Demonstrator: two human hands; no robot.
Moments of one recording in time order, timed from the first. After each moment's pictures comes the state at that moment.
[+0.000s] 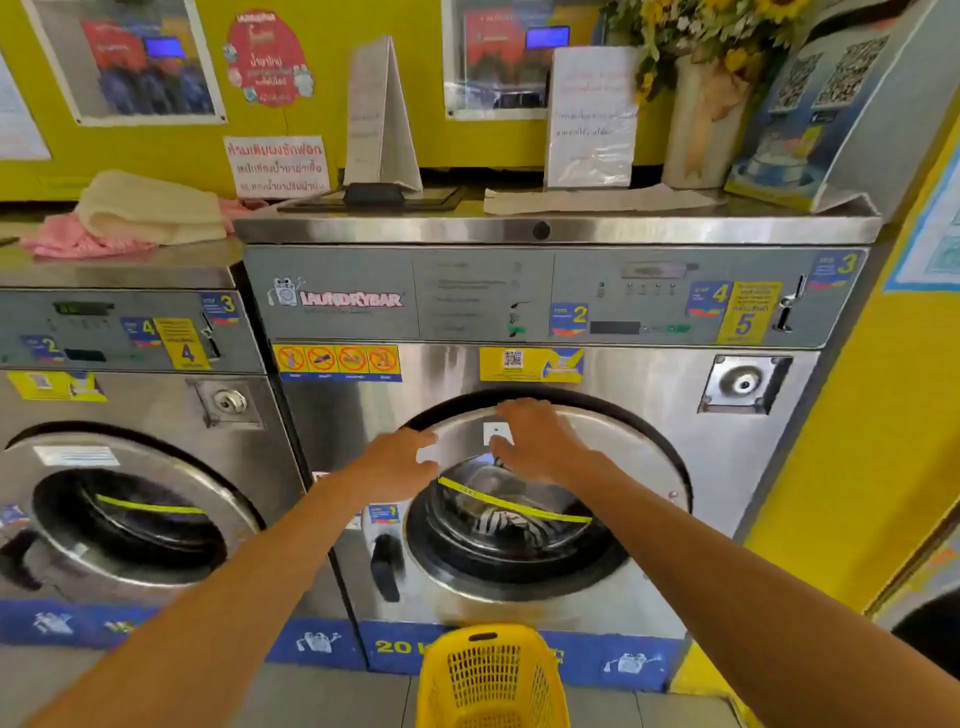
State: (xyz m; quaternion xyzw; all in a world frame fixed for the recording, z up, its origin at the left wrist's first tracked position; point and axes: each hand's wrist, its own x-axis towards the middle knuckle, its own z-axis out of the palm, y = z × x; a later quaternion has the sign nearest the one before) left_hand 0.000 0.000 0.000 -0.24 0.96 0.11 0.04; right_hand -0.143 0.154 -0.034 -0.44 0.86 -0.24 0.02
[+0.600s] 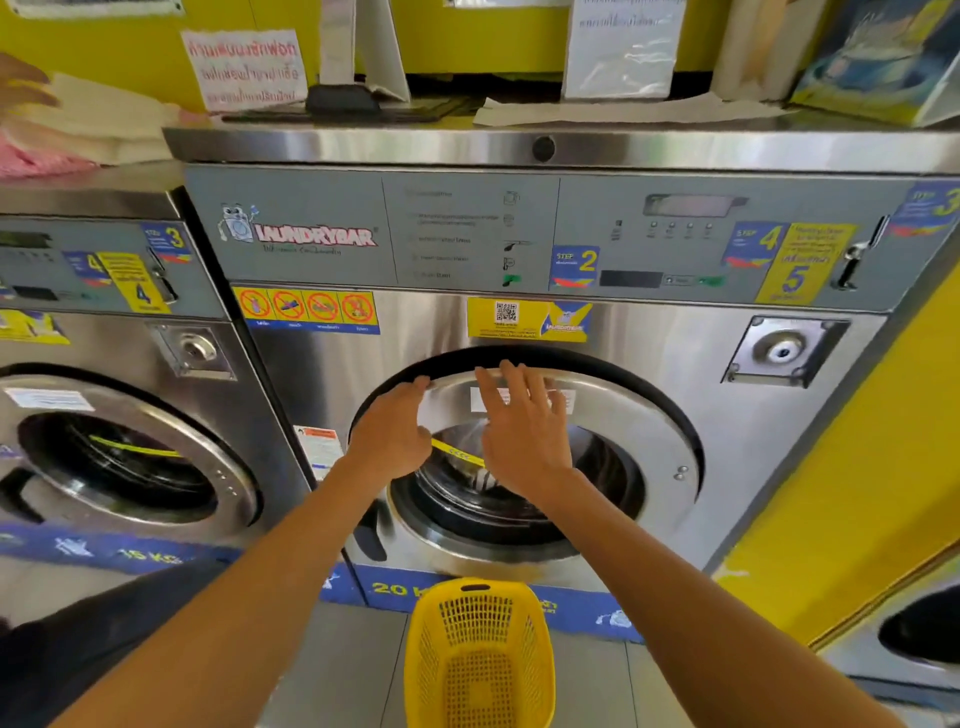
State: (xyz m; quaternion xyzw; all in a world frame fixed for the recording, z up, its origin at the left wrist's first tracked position) left_hand -0.043 -0.004 -0.056 -0.30 0.95 0.05 -0.09; right_hand -0.152 0.132 -0.104 -0.43 0.87 -0.20 -0.12
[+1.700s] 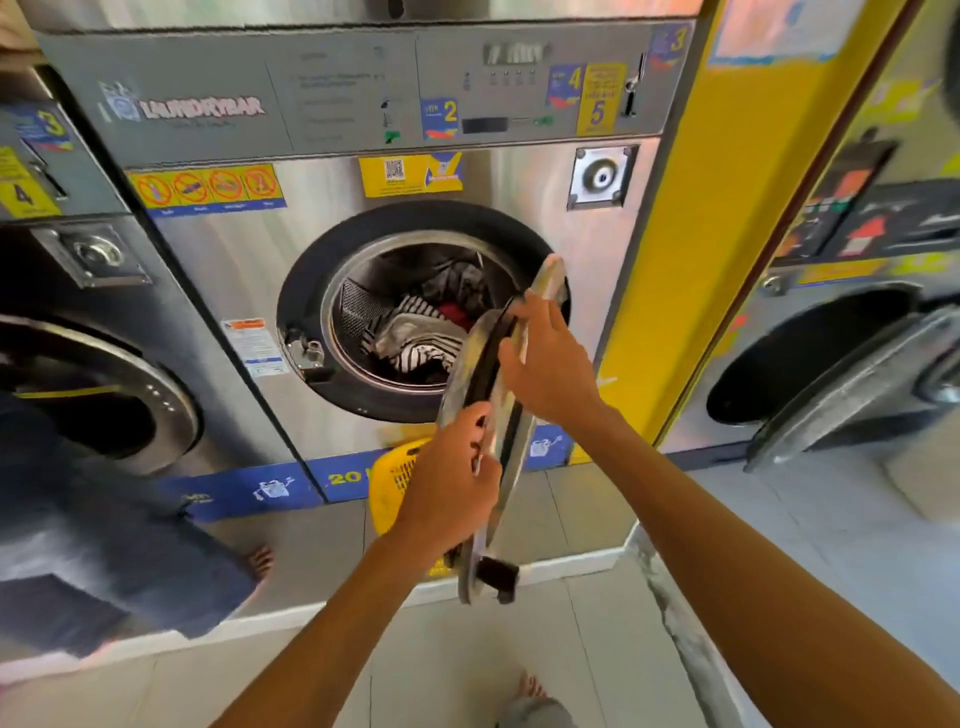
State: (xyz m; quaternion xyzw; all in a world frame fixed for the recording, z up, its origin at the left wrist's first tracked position) left_hand 0.145 0.256 -0.125 -0.14 0.91 0.37 -0.11; right_hand -0.007 0.340 -0.122 -0.25 0.86 -0.44 -0.08
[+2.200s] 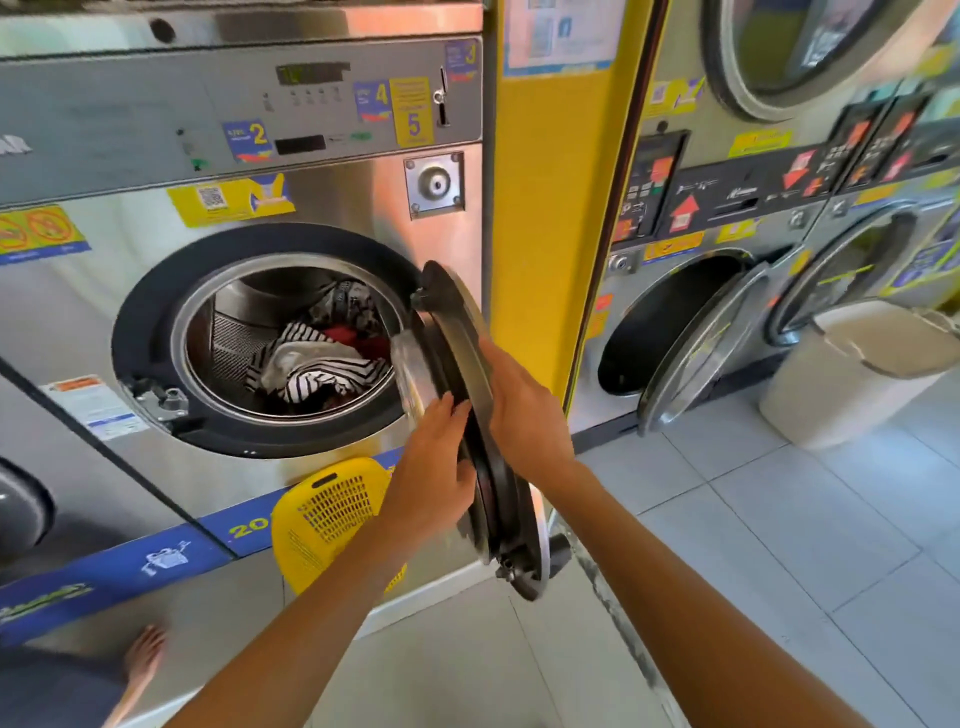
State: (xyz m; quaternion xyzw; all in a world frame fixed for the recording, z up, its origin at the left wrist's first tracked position) left_hand 0.076 0.354 -0.172 0.02 0.97 0.22 -0.04; right_hand 0.014 0.489 -0.159 -0.19 0.88 -0.43 -0.09
